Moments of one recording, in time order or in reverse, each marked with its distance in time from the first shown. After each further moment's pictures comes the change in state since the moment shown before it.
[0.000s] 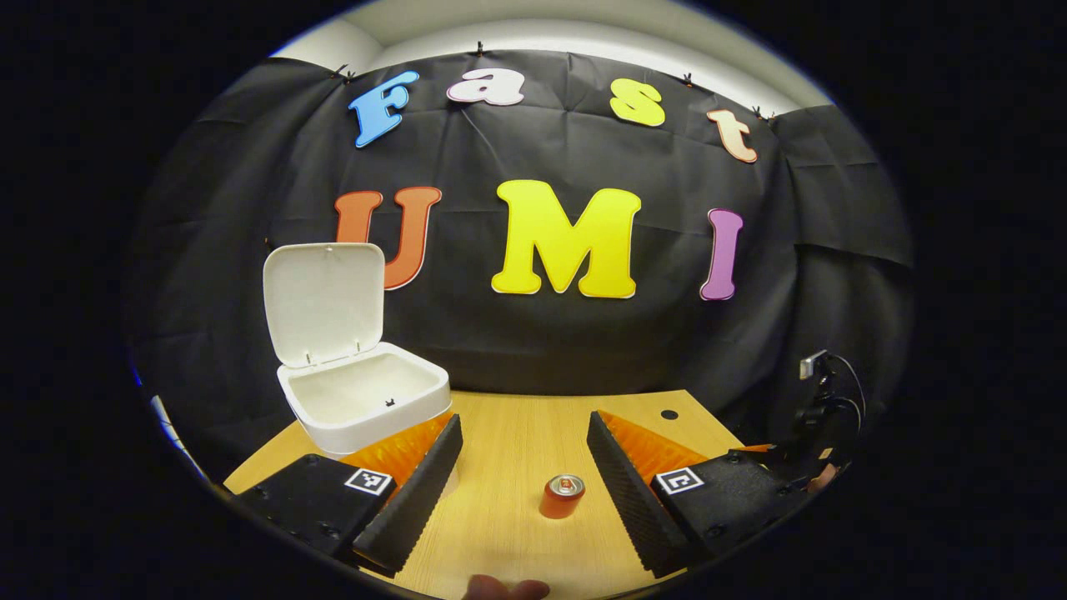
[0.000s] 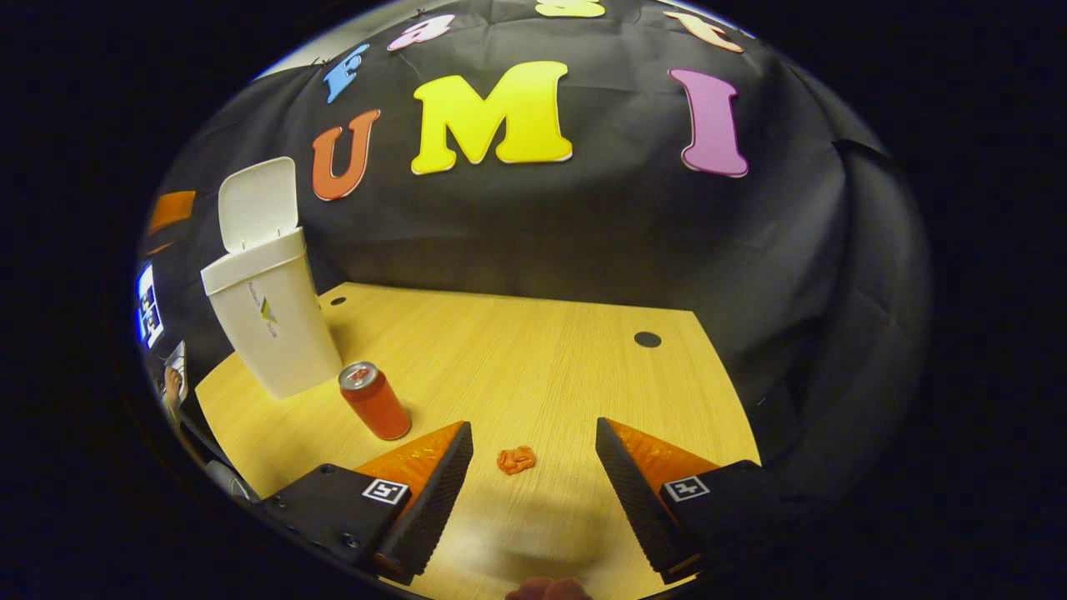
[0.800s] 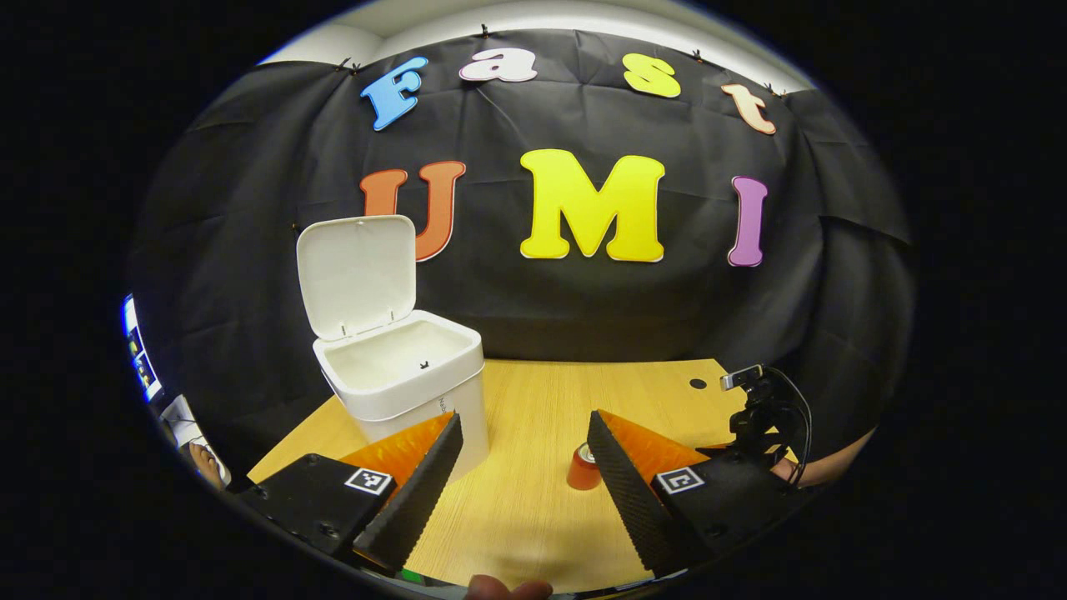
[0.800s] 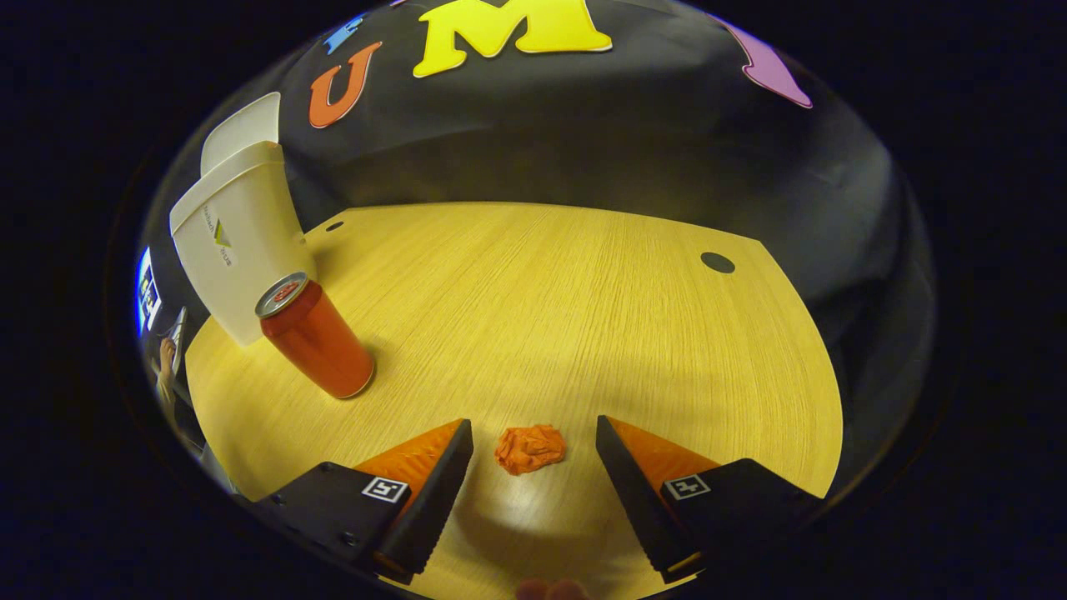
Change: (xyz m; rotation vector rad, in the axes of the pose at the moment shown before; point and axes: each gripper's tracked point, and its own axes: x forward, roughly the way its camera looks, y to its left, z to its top) left arm -0.018 0.018 -0.027 0.018 0.118 0.108; right arm 0.108 0.017 -0.068 -0.034 0.228 0.069
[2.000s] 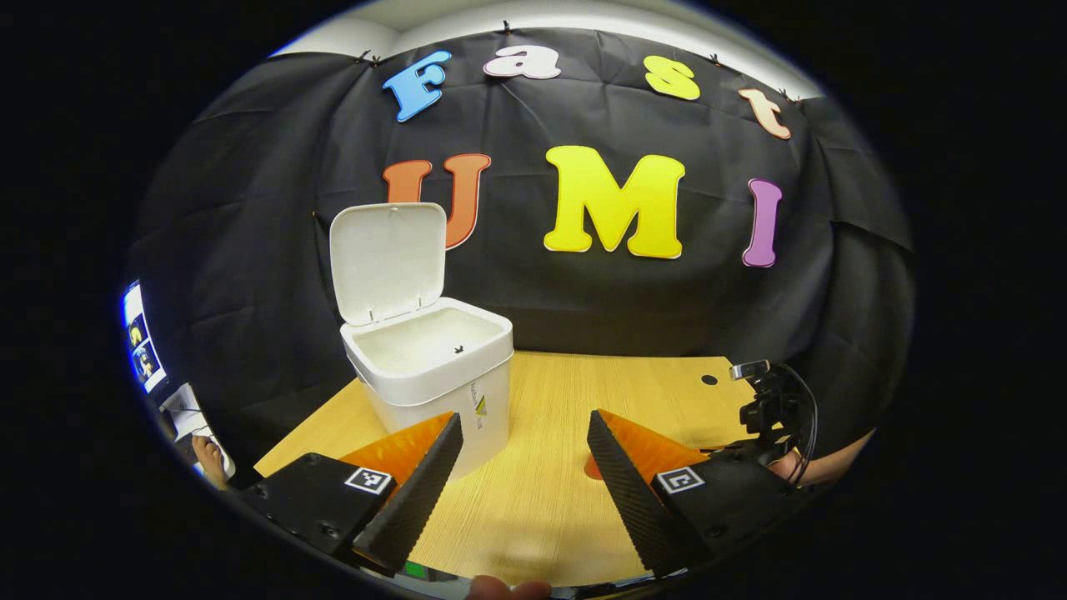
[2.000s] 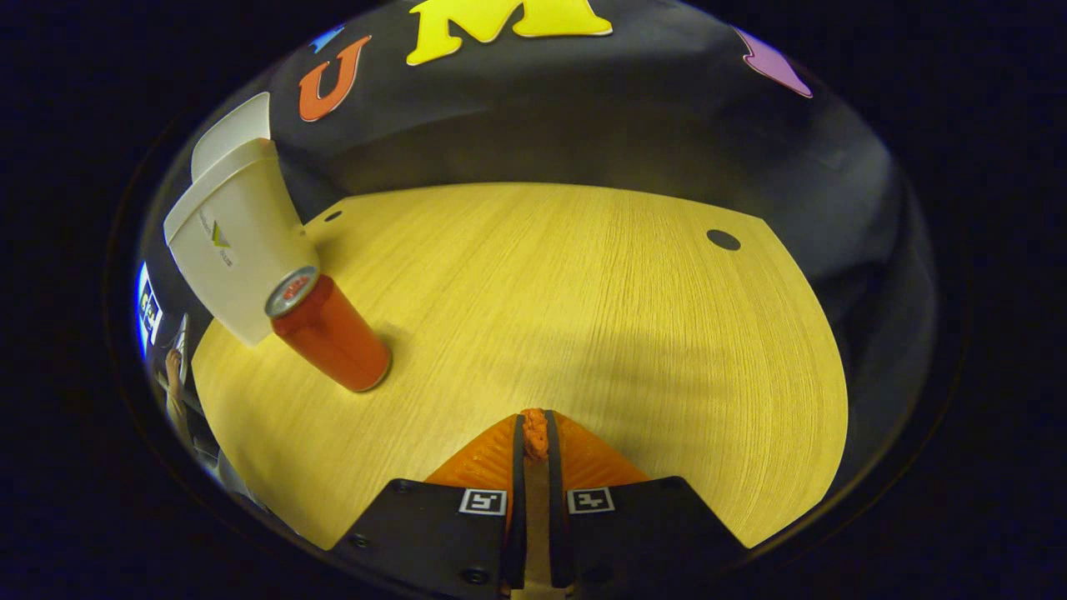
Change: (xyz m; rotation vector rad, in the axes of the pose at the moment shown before) left arm -0.021 0.033 -0.009 -0.037 0.009 0.025; right arm -0.039 0.027 0.015 0.018 0.035 0.018
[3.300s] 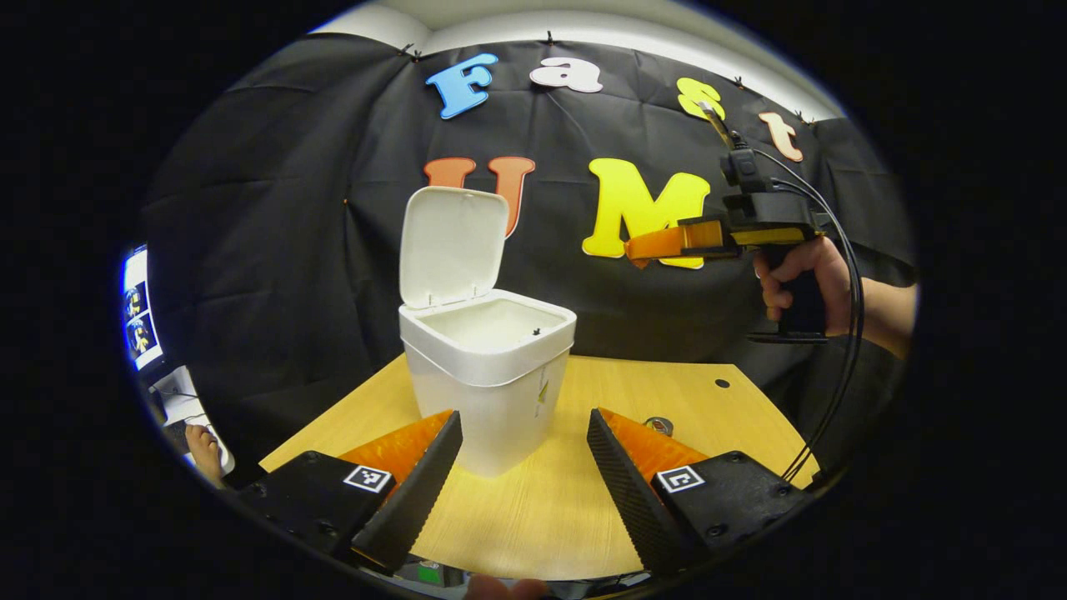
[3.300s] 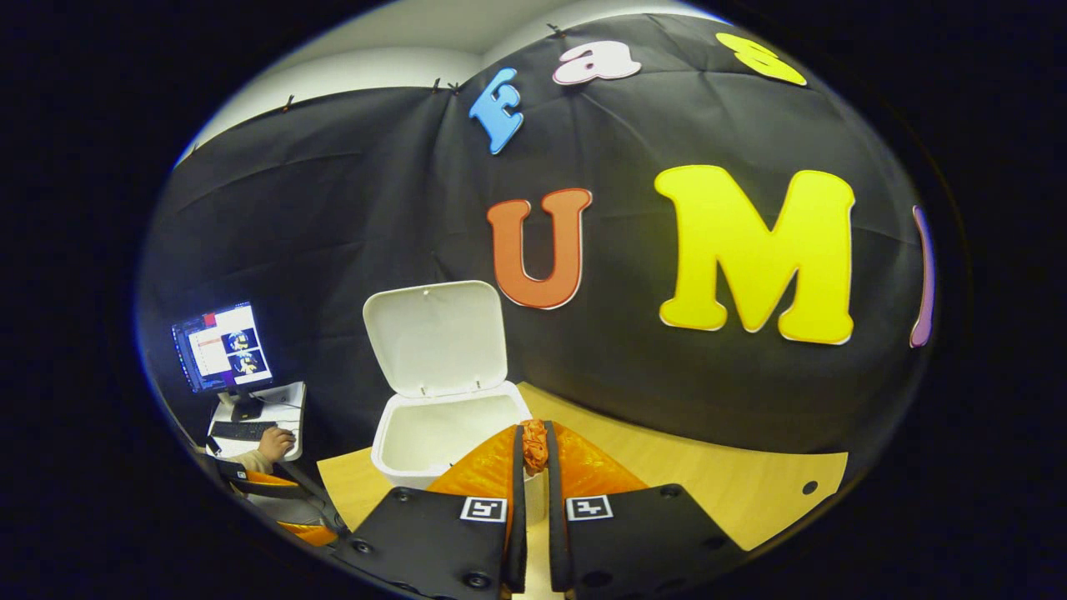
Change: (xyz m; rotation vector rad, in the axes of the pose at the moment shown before) left arm -0.026 0.103 -0.028 -0.053 -0.049 0.027; right arm -0.152 0.335 0.293 -0.248 -0.482 0.441
